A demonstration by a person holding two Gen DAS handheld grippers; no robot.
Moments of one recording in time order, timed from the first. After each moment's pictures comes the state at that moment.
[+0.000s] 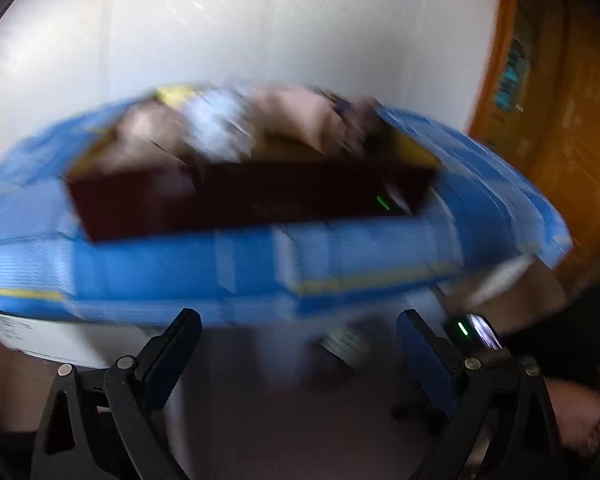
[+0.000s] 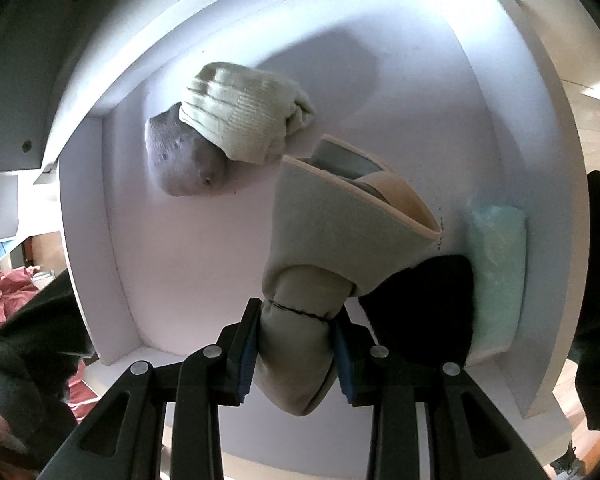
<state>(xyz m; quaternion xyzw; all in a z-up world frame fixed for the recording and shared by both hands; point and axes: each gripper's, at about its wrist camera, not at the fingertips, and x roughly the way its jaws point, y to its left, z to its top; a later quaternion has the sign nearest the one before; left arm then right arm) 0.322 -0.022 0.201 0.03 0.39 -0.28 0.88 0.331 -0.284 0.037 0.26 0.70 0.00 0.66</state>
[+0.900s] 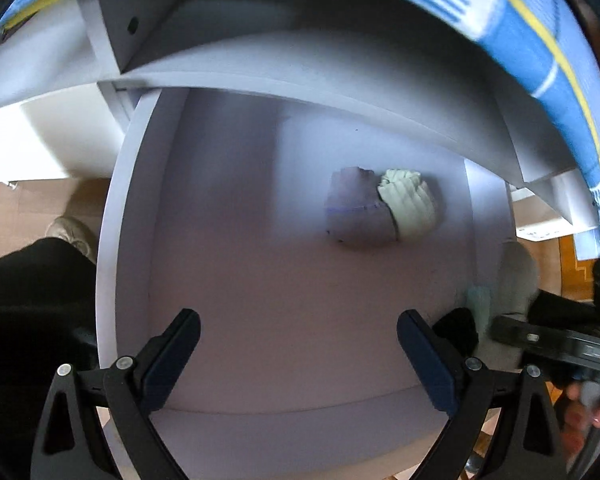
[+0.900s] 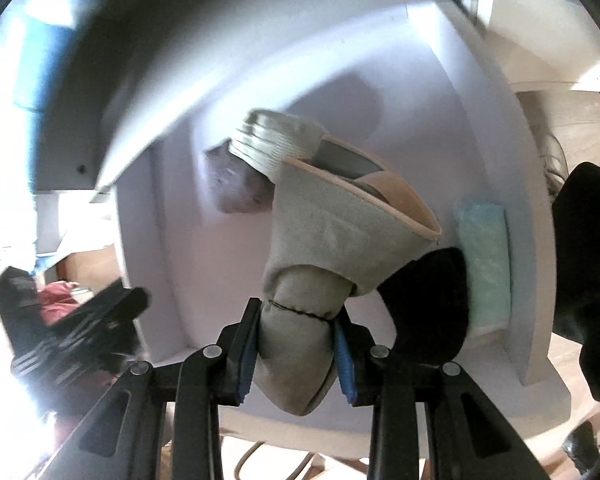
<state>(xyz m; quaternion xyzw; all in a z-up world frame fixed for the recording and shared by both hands) 0.344 -0.009 0.069 -0.04 0.65 -0.17 0.74 0.312 -0.309 0.099 0.32 0.64 0.03 0.70</state>
